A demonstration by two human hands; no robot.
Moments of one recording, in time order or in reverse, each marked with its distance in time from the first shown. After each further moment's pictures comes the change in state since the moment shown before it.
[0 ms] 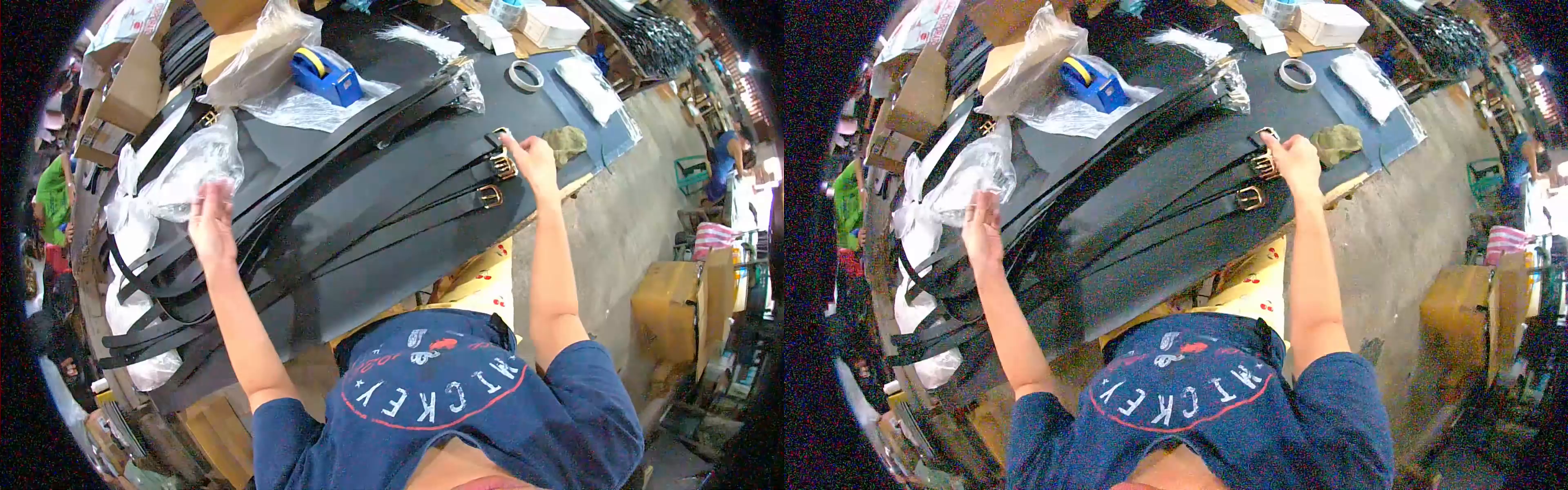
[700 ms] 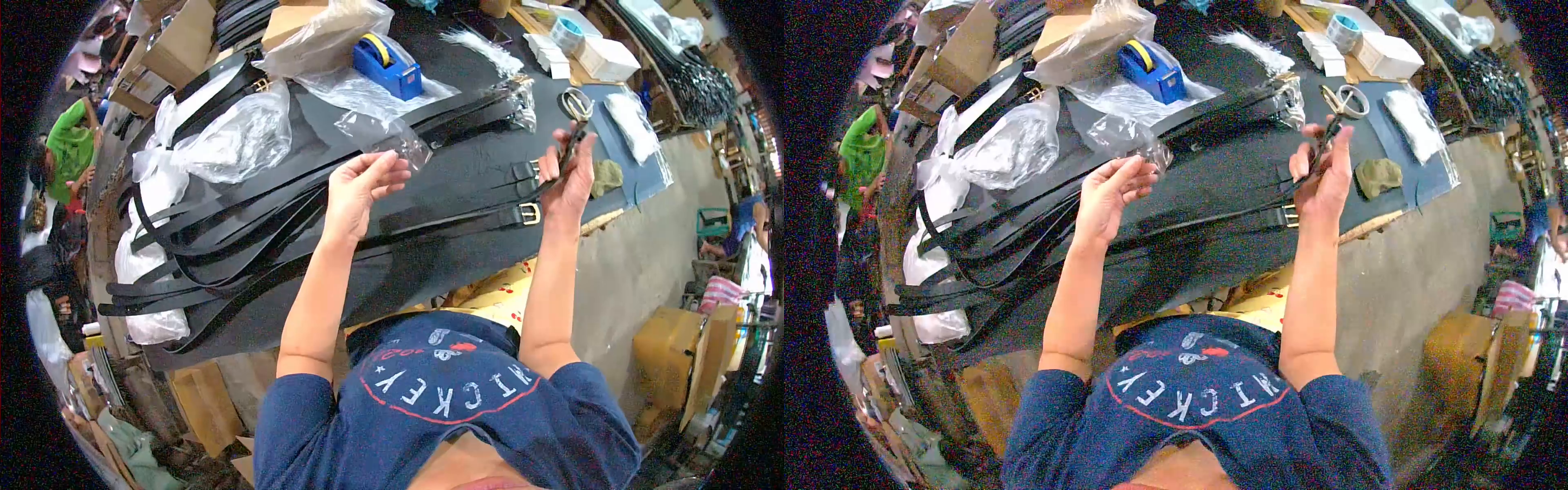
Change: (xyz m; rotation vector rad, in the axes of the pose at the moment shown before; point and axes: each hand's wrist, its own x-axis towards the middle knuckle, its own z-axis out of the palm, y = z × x) left_hand -0.071 -0.039 0.094 -0.036 -0.523 -0.347; right_hand -0.052 -0.088 -0.016 1.907 -0.277 -0.188
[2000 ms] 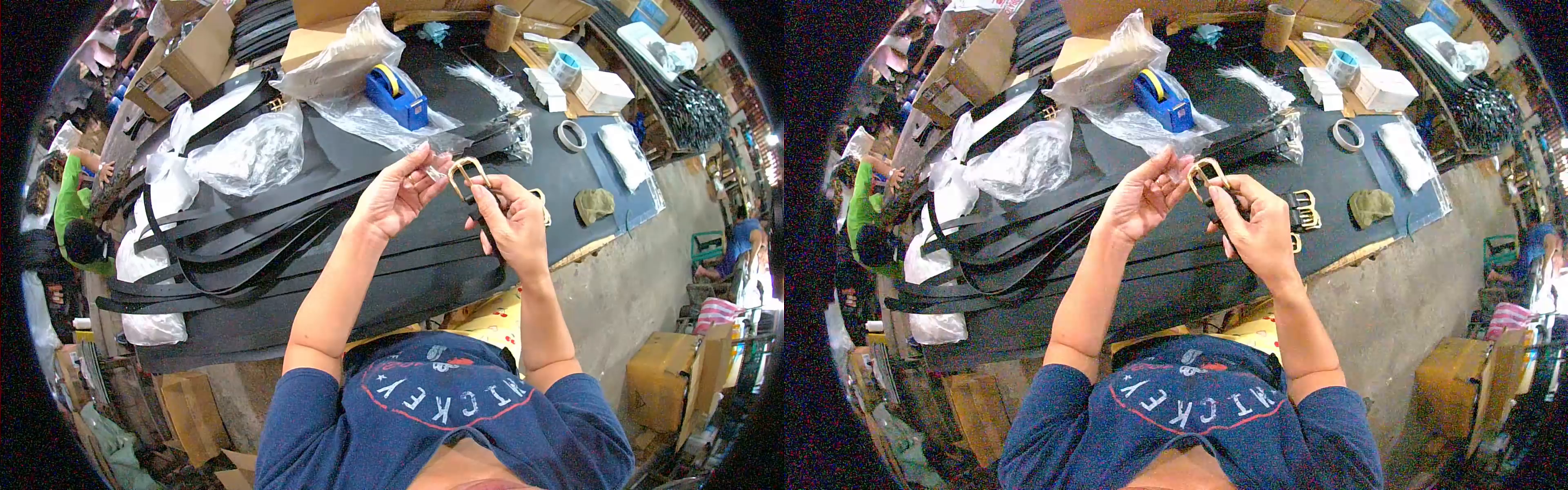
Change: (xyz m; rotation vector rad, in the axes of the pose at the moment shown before) left_hand 0.019 0.026 0.046 -0.551 -0.150 -0.276; right_hand -0.057 0.010 0.088 -0.826 -0.284 0.235
